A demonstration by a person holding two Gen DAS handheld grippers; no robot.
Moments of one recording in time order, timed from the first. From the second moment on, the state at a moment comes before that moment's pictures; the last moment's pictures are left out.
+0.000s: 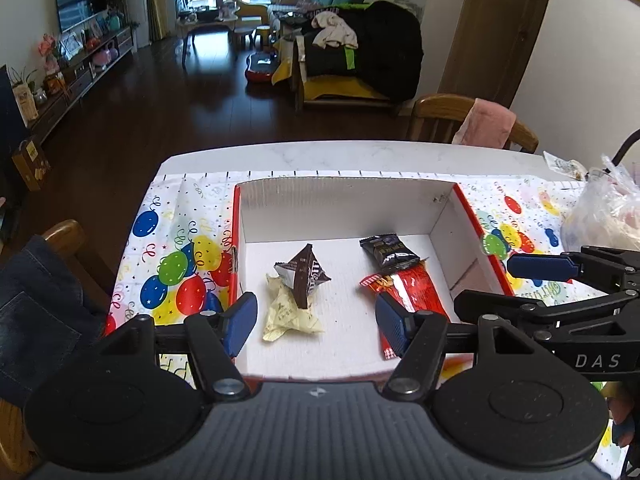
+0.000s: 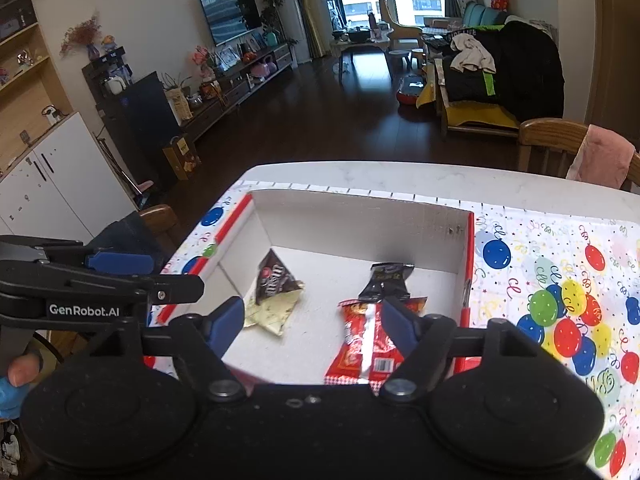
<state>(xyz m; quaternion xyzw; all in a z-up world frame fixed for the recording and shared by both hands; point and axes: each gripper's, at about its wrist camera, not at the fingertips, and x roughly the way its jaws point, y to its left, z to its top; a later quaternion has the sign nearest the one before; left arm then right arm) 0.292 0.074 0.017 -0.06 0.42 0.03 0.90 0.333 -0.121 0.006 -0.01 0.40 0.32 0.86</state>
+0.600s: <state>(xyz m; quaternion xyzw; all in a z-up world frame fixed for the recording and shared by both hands) 0.191 0.075 0.028 -0.06 0.37 0.01 0.93 0.255 -0.131 0.016 -0.01 0.36 0.35 0.87</state>
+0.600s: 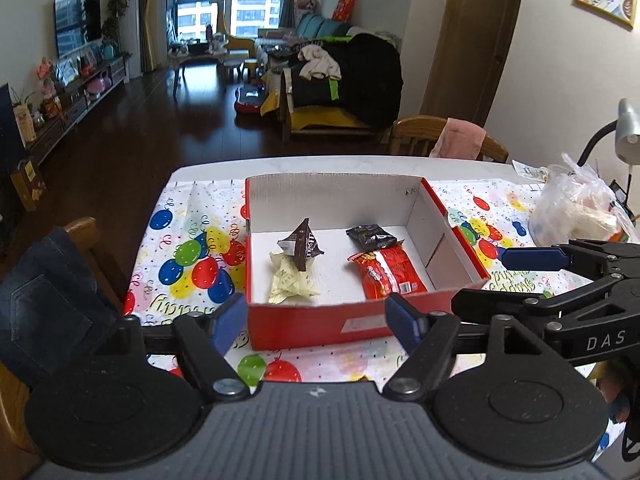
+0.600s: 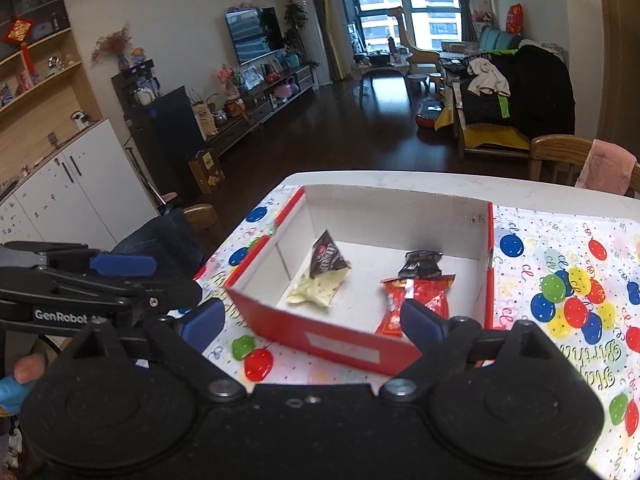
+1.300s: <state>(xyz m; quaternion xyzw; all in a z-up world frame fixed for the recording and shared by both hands) 0.098 0.086 -0.031 -0.09 0.43 0.03 0.90 0.161 -0.133 -0.037 -0.05 0.40 0.36 0.84</state>
